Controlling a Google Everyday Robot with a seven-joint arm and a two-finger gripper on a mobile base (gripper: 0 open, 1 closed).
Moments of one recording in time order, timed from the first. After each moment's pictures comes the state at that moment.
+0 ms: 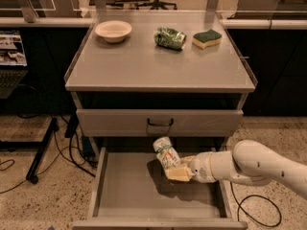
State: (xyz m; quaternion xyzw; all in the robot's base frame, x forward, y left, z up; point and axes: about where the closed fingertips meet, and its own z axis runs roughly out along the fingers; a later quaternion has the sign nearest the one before) arm 0.483 -0.079 0.579 -0.33 0.83 0.35 0.30
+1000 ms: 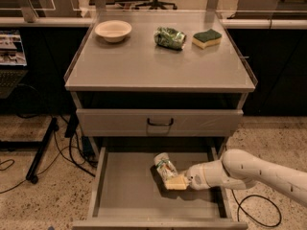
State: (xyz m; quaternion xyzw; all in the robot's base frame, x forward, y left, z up) arm 0.488 -0.084 0.471 -0.28 0.85 0.40 0.21
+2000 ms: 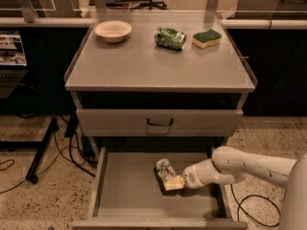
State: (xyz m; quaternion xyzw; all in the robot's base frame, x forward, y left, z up) arm 0.500 -0.082 0.416 -0.23 0.89 0.36 0.13
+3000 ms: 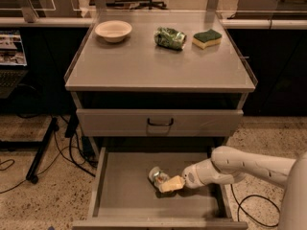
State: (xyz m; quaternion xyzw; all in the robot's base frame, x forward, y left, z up) arm 0.500 -0.082 0.416 -0.23 0.89 0.36 0.13
